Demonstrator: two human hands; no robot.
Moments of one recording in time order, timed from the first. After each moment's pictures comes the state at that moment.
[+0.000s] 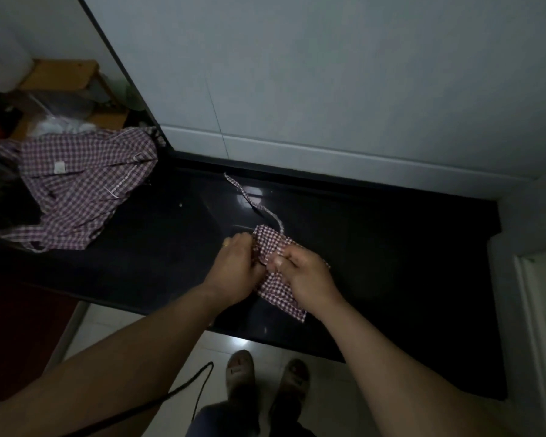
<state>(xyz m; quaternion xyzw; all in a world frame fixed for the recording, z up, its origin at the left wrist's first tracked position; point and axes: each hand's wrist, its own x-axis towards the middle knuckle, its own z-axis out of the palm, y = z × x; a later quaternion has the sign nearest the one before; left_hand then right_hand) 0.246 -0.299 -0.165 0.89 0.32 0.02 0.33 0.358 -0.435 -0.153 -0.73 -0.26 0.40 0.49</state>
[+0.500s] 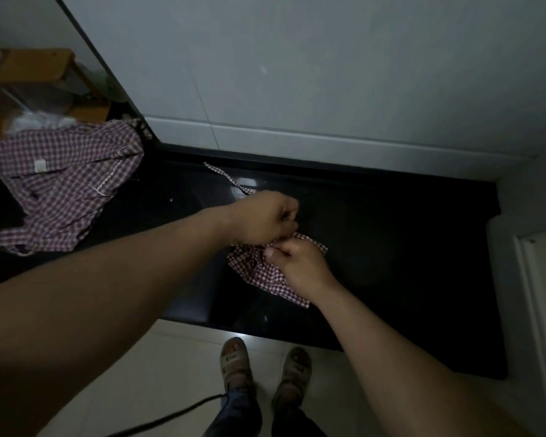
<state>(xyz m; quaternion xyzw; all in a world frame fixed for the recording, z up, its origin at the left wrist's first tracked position) 0.336 -0.264 -0.093 0.94 0.06 -0.12 0.32 0.365 -0.424 -0.157 -0.75 -0.25 0.40 0.46</state>
